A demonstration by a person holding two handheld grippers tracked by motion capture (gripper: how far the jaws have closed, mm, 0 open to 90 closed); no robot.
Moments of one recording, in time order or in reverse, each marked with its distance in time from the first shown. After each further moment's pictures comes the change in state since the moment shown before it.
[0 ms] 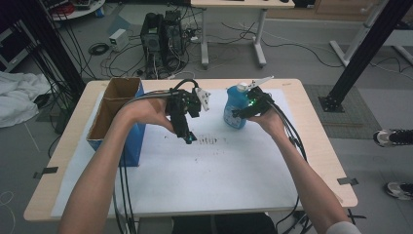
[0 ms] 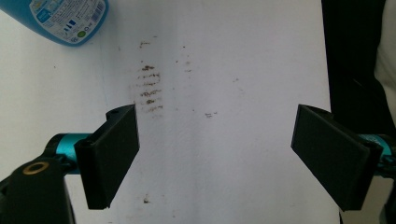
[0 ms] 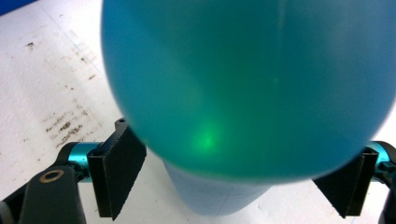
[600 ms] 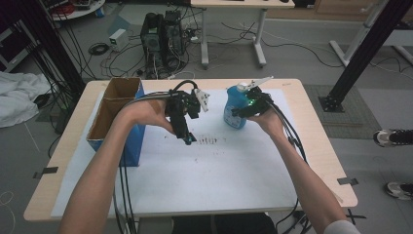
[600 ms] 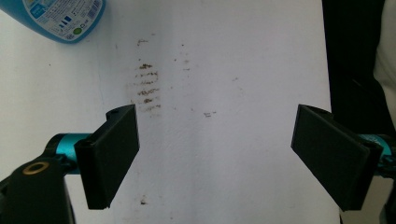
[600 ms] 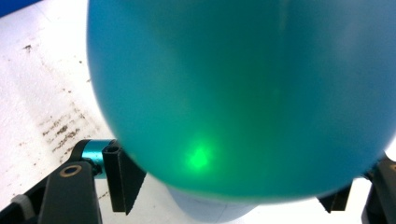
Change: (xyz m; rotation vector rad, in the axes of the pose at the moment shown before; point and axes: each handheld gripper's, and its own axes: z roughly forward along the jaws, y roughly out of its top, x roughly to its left) left arm 0.001 -0.004 0.004 -0.006 -0.007 -0.003; right arm 0.000 0.000 0.003 -0.011 -0.005 0.003
